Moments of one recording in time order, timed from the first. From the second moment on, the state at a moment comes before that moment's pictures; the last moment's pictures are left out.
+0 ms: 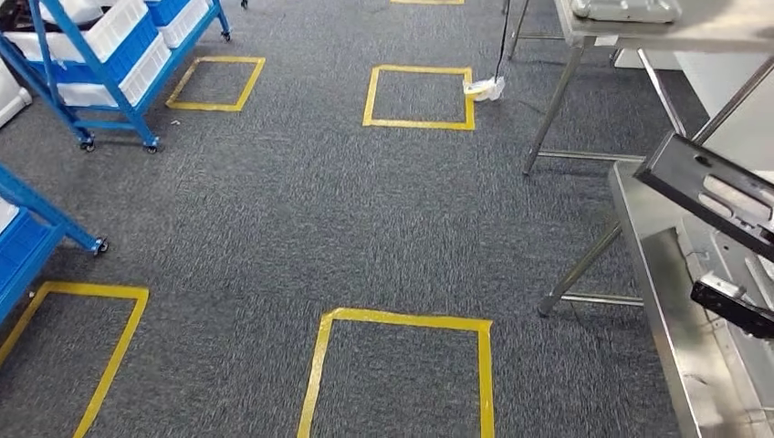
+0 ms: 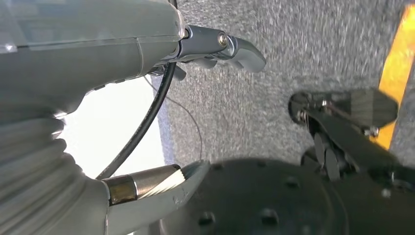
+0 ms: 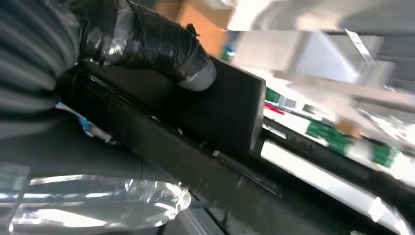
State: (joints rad) left arm 0.02 0.01 -0.86 0.00 1.01 -0.07 -0.09; right arm -0.05 -0.92 -0.02 -1.56 1.06 -0.02 0.04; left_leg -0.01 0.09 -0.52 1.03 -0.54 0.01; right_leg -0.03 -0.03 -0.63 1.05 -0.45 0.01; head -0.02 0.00
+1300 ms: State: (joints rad) left arm 0.02 0.02 -0.88 0.00 1.07 -0.20 -0.11; right arm -0.23 -0.69 0.05 -1.06 1.10 -0.01 0.06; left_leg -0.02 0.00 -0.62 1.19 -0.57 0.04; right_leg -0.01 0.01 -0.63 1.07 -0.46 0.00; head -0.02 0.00
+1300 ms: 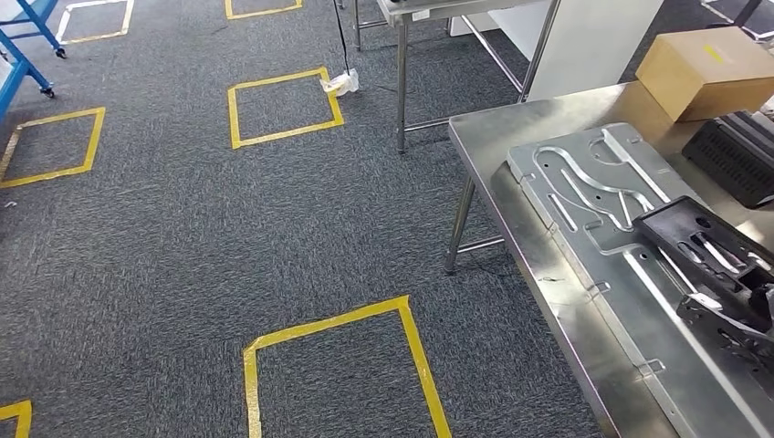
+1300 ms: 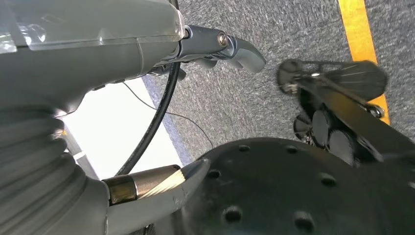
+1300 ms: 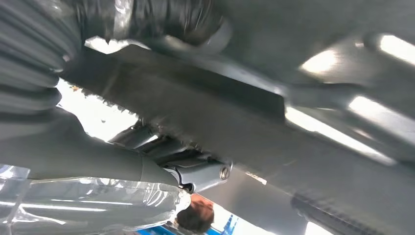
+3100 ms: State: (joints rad) left arm 0.03 0.08 -0.91 0.00 1.08 -0.20 -0.05; right arm -0.34 -0.39 0.59 -1.71 1.08 -0.28 -0.03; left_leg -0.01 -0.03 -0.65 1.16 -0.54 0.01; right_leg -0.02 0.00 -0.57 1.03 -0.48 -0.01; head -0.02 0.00
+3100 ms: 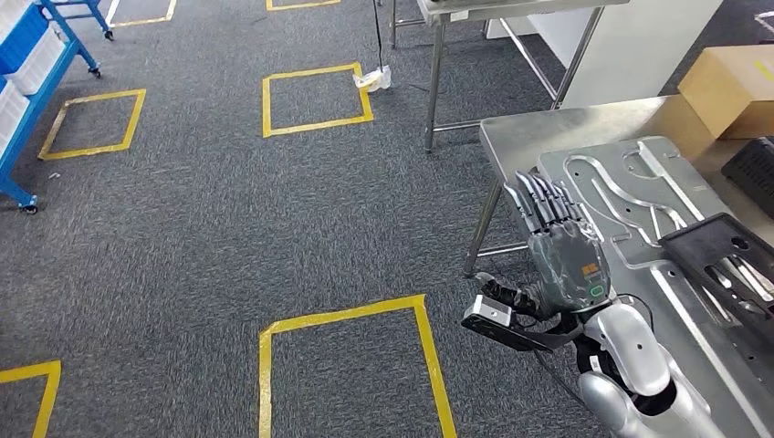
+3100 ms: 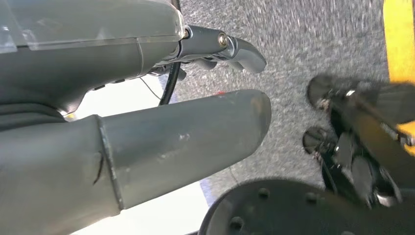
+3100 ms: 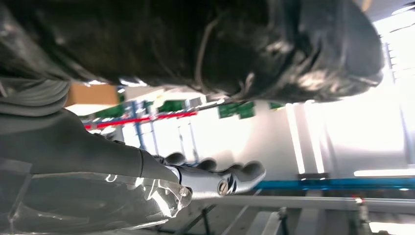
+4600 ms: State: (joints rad) left arm 0.05 0.09 -0.92 -0.04 1.09 -0.21 -0.07; right arm 0.02 -0.11 0.68 -0.76 0.33 -0.37 -0.21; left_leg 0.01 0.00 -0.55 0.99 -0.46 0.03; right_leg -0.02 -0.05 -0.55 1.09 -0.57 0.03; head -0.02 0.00
